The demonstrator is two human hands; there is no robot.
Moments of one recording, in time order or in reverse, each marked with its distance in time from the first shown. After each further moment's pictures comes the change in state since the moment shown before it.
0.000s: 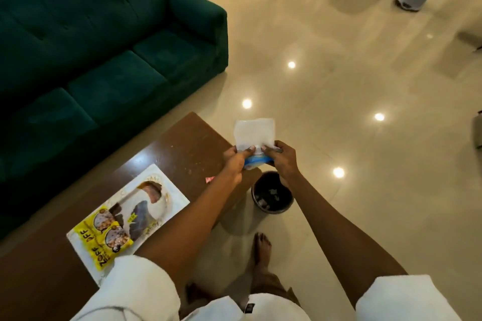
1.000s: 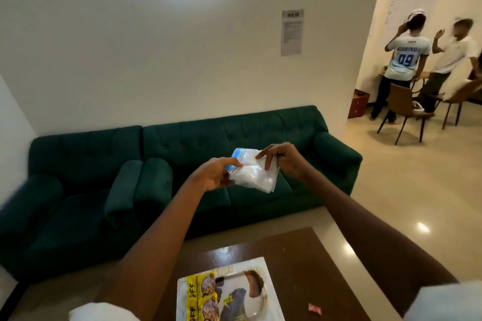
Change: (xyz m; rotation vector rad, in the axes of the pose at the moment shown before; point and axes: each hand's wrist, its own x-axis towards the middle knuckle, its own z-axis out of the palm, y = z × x) left_hand -0.229 0.305 -0.367 0.137 0.187 0.377; right_hand -0.138 -0.242 0.379 -0.466 -0.983 -0.881
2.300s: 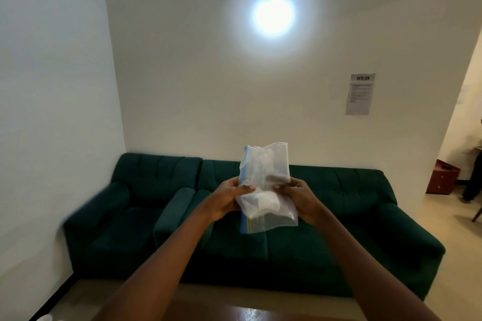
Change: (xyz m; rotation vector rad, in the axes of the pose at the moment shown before) left_hand -0.060 0.026 -0.072 -0.127 0.064 0.421; right_hand 0.071 -0.052 0.058 0.620 -0.230 0.171
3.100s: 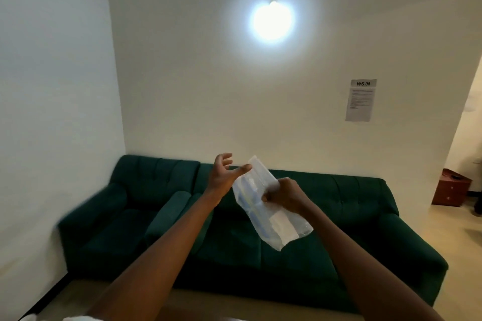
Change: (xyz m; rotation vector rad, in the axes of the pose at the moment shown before) left_hand 0.056 0.035 0.071 0.291 0.521 0.270; right_hand 0.020 -0.030 -0.059 -0.930 0.064 -0.122
